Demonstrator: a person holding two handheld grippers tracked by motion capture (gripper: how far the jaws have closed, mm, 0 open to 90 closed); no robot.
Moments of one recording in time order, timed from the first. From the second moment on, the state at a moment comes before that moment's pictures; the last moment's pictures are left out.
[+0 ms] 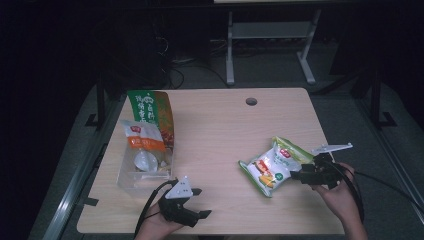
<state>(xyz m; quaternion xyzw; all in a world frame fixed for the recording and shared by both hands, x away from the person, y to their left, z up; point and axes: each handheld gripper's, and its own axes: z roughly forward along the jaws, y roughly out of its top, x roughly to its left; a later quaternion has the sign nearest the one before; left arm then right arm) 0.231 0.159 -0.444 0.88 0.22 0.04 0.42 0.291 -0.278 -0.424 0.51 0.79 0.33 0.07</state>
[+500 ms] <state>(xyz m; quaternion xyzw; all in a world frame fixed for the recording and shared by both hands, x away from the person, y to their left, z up) 0.231 0.160 -0.444 0.88 0.22 0.04 0.42 0.299 -0.292 -0.433 0.53 0.77 0.35 0.04</state>
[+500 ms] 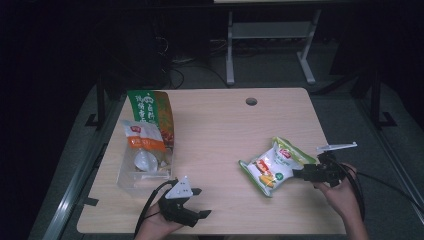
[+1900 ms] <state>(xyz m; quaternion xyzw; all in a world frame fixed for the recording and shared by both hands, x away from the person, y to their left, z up) 0.234 0.159 -0.444 0.88 0.22 0.04 0.42 0.347 -0.253 -0.449 0.53 0.76 0.38 -0.03</state>
